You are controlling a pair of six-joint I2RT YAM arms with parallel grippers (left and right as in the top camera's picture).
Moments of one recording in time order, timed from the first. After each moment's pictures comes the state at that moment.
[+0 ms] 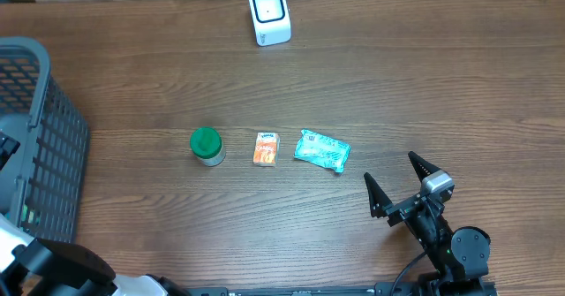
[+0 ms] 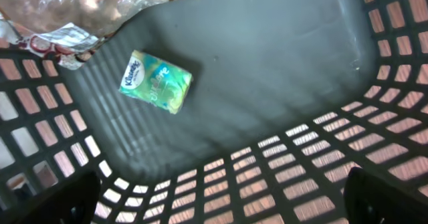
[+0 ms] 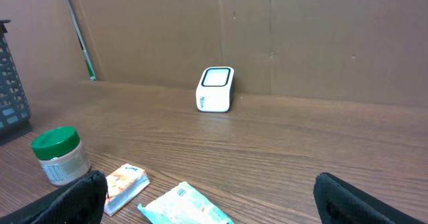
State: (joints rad) left arm 0.87 1.67 1.72 -1.33 -0.07 -0.29; right arm 0.14 0.01 0.02 -0.01 -0.31 0.10
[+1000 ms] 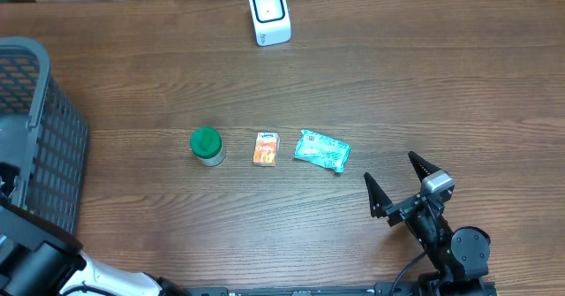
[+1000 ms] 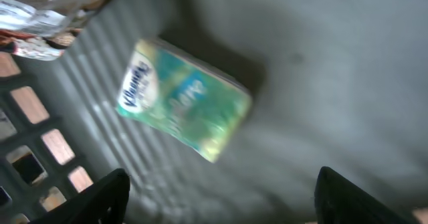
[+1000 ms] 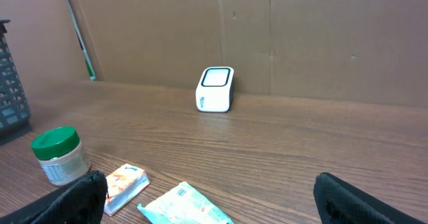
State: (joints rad) left arm 0.93 1.90 1.56 -1.17 -0.18 -0.28; right arm 0.14 0.01 0.02 -0.01 -0.31 0.10
